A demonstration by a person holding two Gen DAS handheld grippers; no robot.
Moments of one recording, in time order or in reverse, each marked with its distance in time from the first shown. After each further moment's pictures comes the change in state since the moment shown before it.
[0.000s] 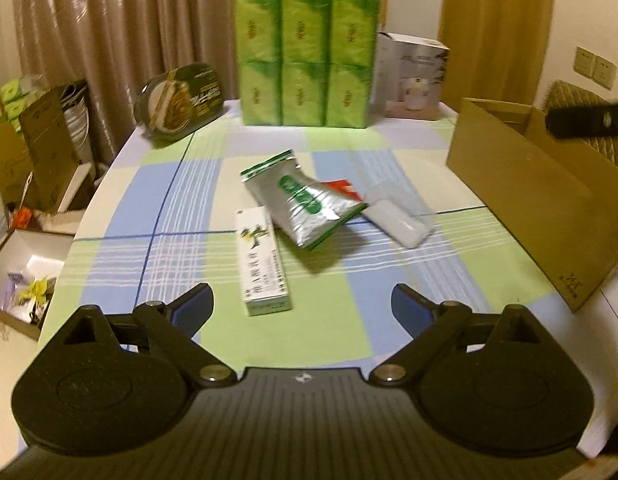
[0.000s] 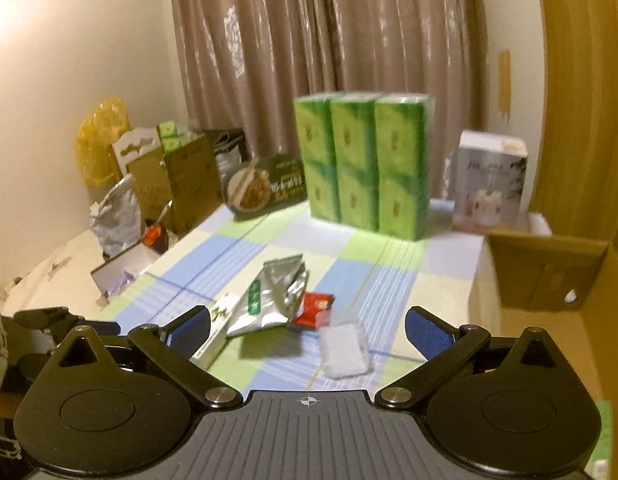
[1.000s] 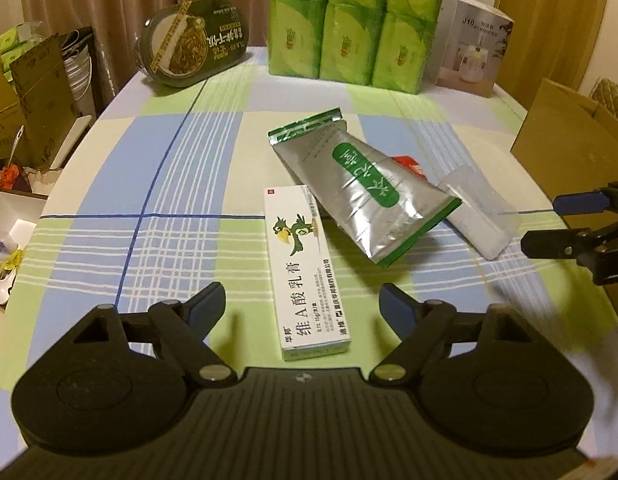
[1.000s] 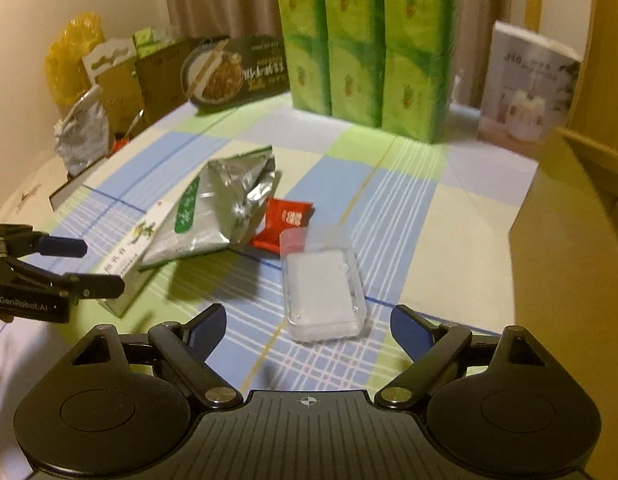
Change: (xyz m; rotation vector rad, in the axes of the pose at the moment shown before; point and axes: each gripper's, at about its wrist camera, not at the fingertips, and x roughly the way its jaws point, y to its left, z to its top) left arm 0.111 0.039 0.019 -0.067 0.130 0.016; right arm 0.144 -0.039 -0.040 -0.028 0.260 -0.032
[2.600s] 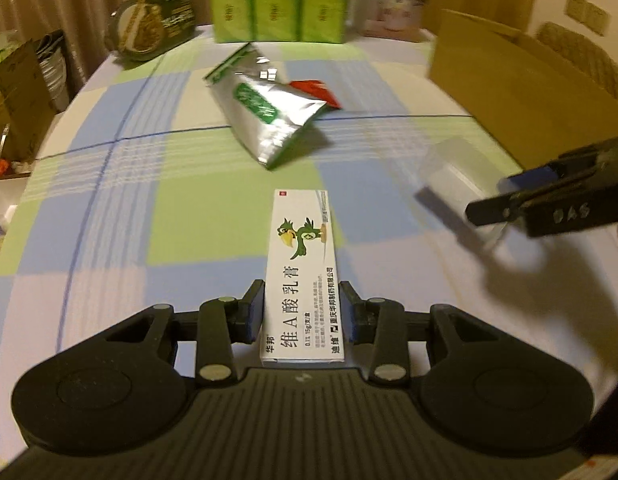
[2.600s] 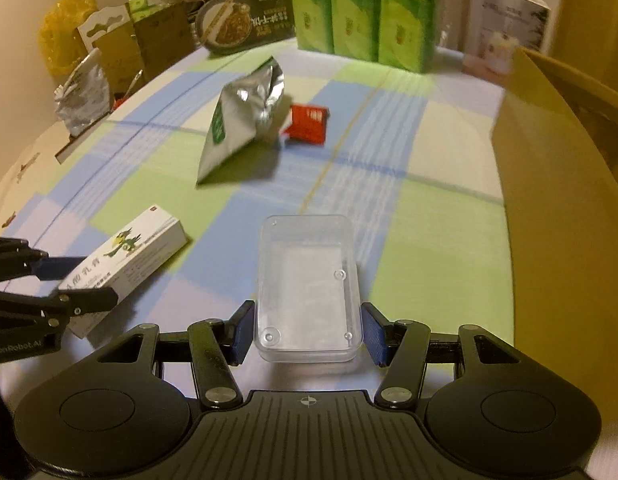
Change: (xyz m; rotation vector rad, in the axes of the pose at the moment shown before) left arm -0.087 -0.067 -0.096 0.103 0.046 -0.076; right arm -0.064 0.043 -0.083 0.049 0.115 -0.051
